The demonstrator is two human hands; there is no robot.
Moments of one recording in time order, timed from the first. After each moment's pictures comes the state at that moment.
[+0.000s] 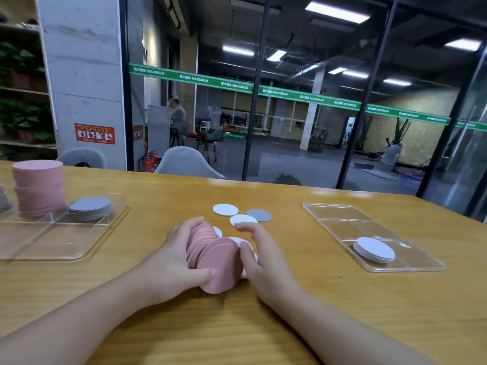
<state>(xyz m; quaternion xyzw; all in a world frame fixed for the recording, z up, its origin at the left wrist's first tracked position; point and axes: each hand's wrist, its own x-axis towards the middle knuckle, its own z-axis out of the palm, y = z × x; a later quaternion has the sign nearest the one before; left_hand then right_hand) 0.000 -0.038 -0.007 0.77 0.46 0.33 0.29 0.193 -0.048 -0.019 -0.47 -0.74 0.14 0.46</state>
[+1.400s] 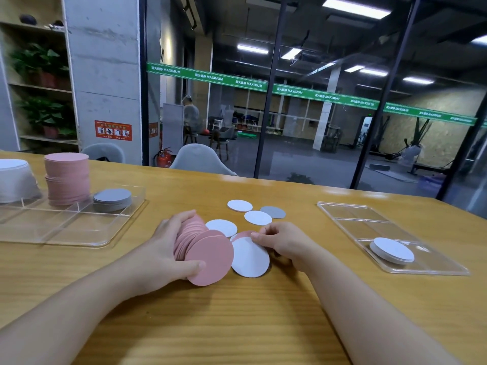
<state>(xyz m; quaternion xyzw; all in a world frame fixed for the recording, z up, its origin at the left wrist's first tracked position) -0.040 -0.052 0.000 0.75 0.51 0.30 0.29 0.208 -0.018 0.016 -0.63 -0.61 0.37 0.31</state>
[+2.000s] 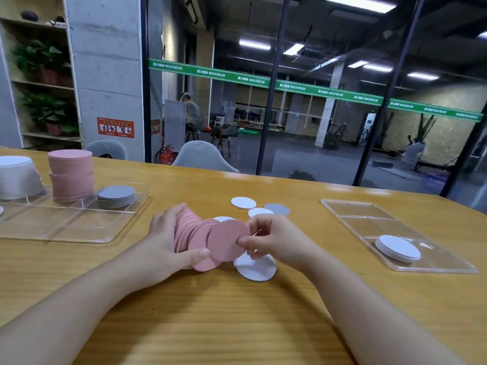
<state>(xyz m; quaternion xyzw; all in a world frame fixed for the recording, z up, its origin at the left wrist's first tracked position) -0.042 -0.051 0.003 0.74 0.55 0.30 0.24 0.188 -0.038 0.023 -0.48 -0.71 0.38 0.34</state>
